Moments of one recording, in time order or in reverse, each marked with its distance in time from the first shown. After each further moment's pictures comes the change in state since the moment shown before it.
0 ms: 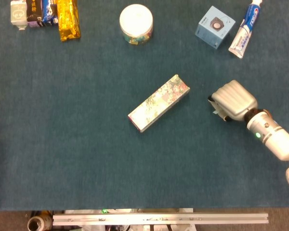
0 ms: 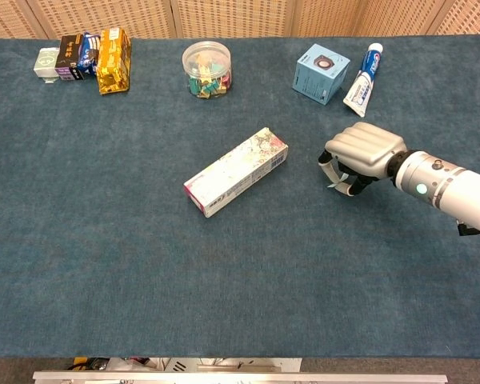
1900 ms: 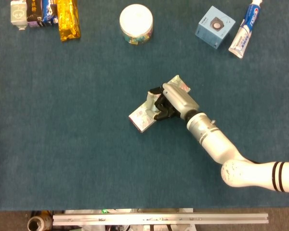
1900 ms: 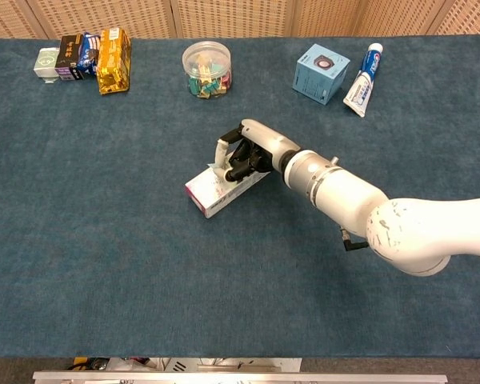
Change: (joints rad) left arm 0.030 0.026 0.011 -0.022 0.019 0.029 -0.005; right arm 0.138 -0.310 0.263 -0.100 0.566 -0.014 0.334
